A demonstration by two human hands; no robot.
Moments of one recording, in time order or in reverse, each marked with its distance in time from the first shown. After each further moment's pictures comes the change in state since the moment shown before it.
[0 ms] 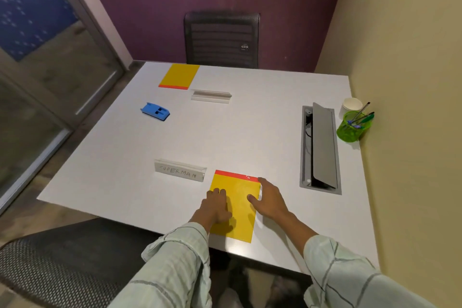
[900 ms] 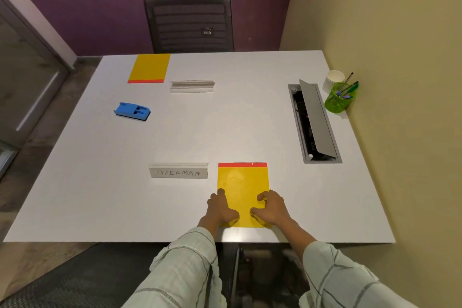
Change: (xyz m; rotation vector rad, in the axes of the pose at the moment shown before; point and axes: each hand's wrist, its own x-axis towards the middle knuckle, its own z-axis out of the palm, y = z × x) left_hand 0.020 -0.066 0.026 -0.359 -0.106 -0.025; right_hand -0.022 -0.016 0.089 0.021 0.061 0.391
